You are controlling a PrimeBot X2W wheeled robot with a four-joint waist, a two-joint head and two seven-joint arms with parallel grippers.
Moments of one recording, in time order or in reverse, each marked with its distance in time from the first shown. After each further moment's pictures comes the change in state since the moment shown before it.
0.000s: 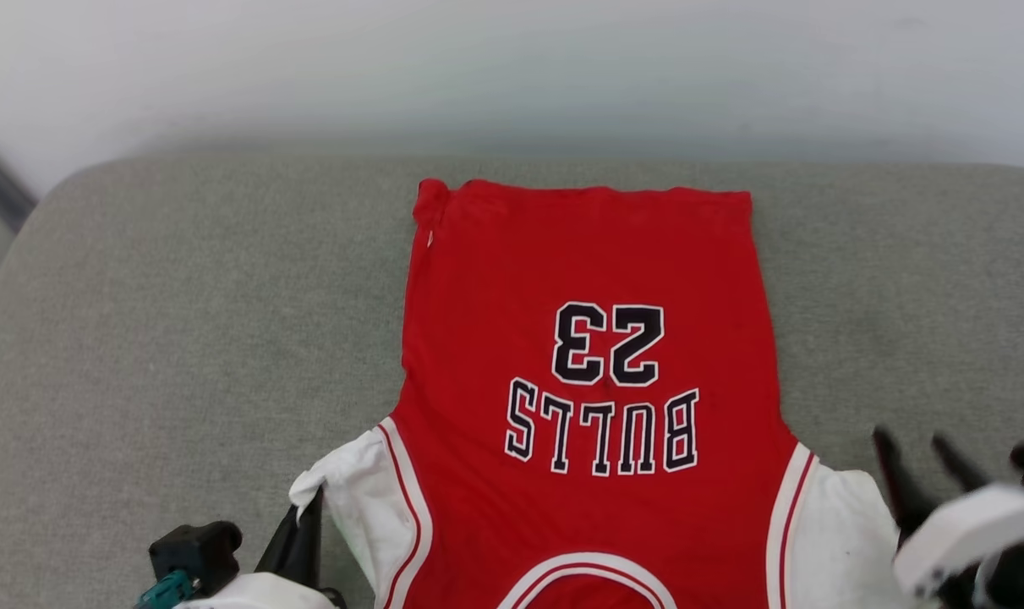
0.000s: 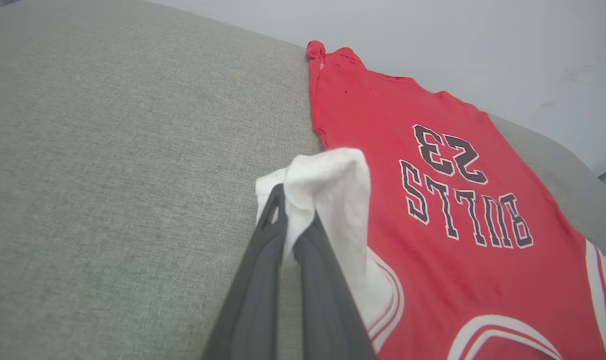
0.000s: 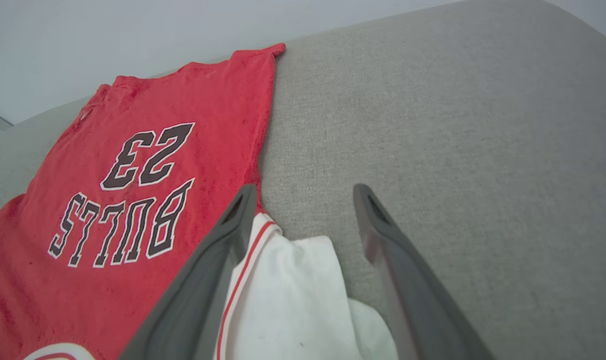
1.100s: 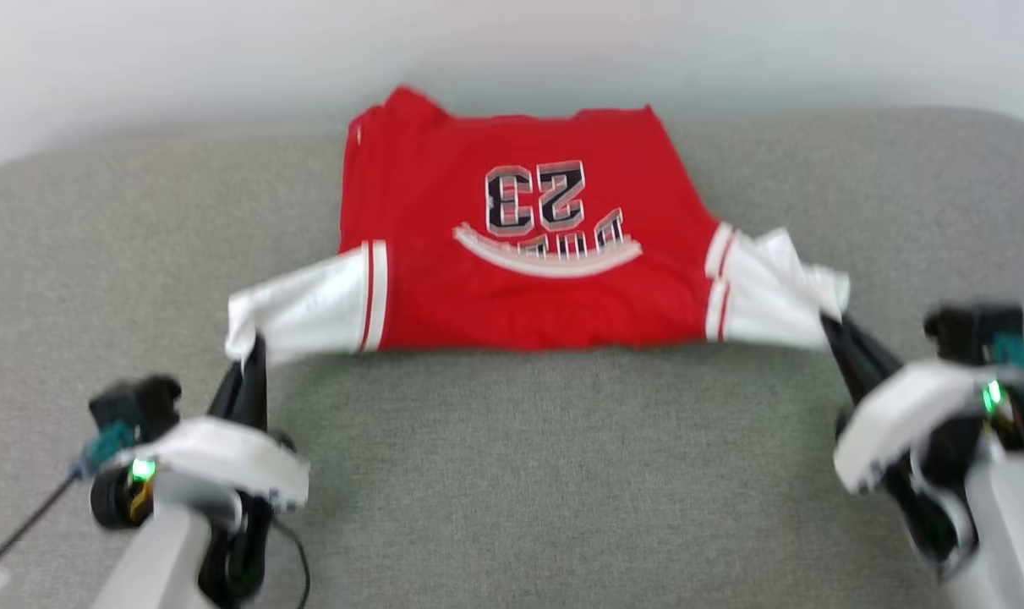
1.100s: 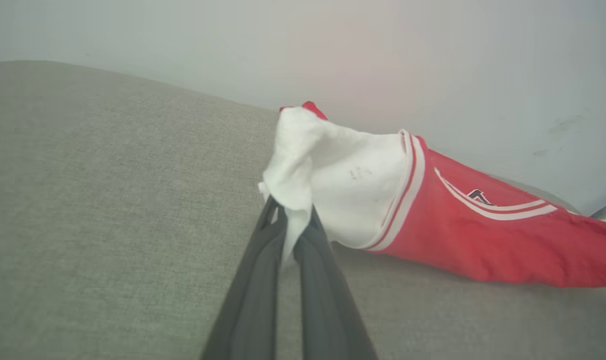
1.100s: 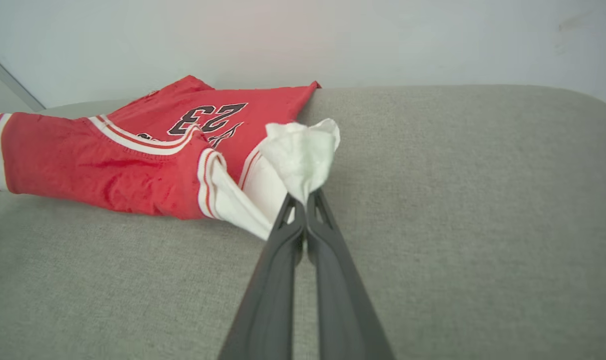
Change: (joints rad) left arm -0.429 -0.040 0.079 0.456 -0.037 -0.204 -0.118; right arm -0.405 -0.176 0.313 0.295 0.084 0.000 -0.133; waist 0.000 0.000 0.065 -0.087
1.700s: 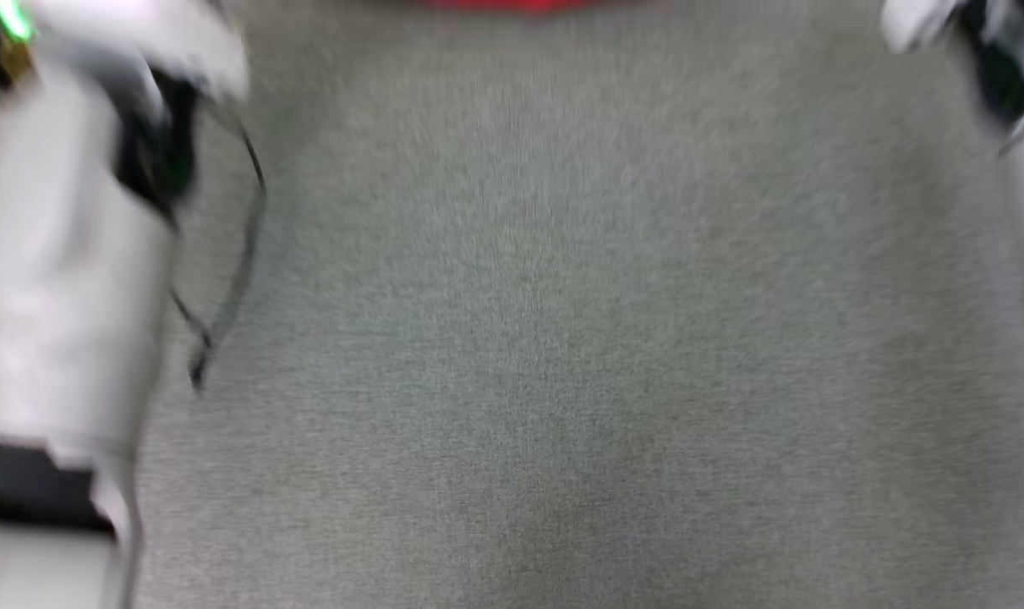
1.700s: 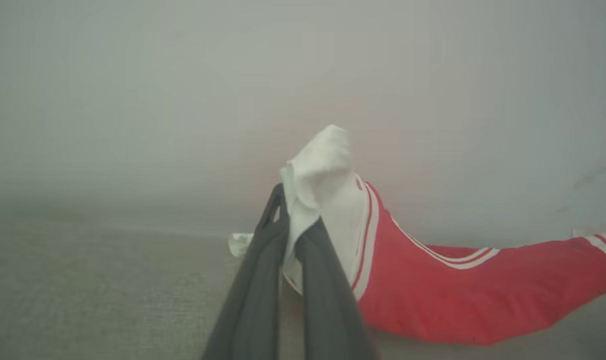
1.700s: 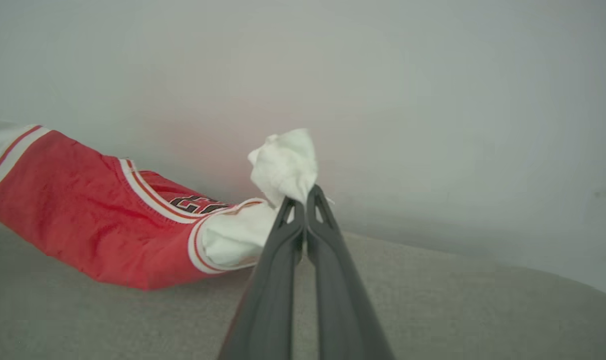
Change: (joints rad) left arm -0.797 -0.016 -0.021 0.349 0.063 -0.111 0.018; right arm -0.890 0.000 0.153 0.494 -0.017 0.000 -0.114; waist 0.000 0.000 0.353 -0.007
